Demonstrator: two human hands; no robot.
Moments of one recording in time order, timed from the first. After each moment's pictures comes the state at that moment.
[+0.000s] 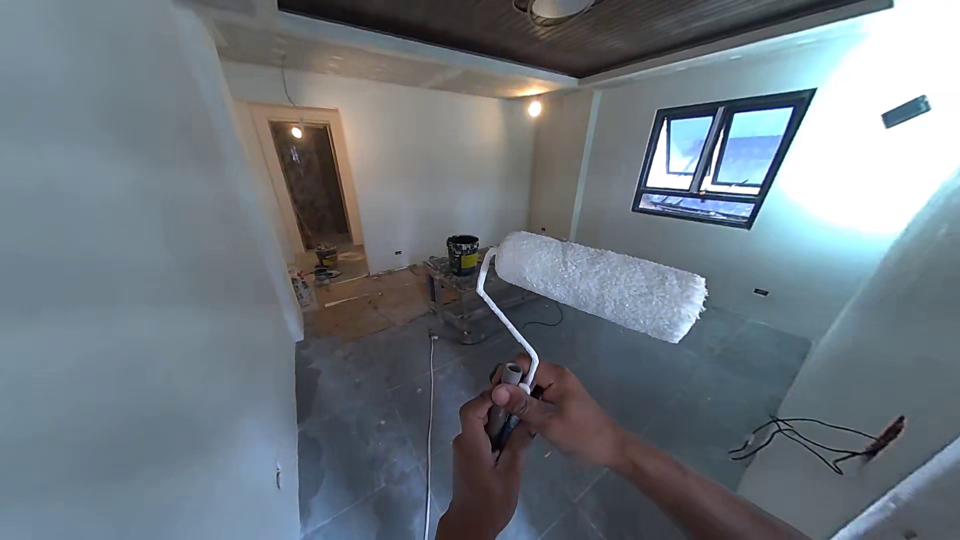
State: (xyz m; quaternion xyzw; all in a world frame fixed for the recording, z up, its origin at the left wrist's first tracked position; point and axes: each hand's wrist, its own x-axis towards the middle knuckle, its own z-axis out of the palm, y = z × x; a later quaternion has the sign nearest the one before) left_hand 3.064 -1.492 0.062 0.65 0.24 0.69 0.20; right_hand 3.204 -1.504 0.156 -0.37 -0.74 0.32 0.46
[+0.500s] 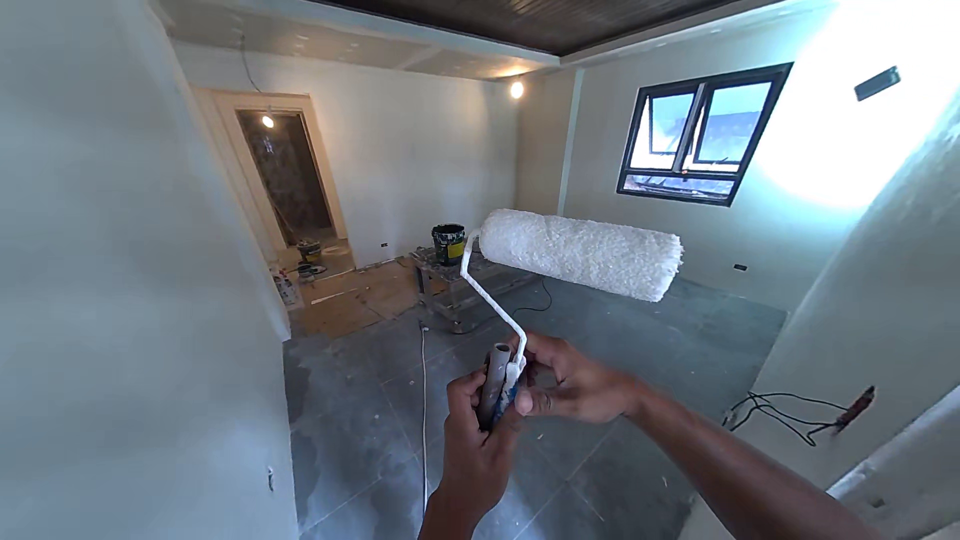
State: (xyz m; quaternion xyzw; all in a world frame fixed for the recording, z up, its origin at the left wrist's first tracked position) left_hand 3.082 -1.484 0.082 0.66 0.19 0.66 0.30; right_hand 3.268 -1.485 0.176 -0.28 -0.83 0.34 0.35
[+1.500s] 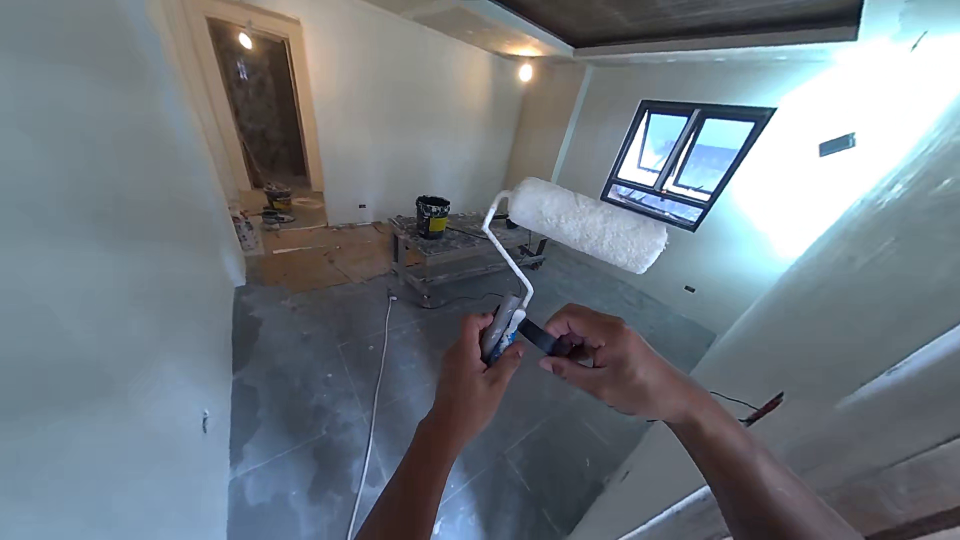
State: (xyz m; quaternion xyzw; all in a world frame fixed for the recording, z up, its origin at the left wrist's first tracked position) left_hand 3.106 -1.482 0.095 0.68 0.33 0.55 0.35; right_hand 3.306 -1.549 0.199 -0.44 -0.83 0.12 0.32
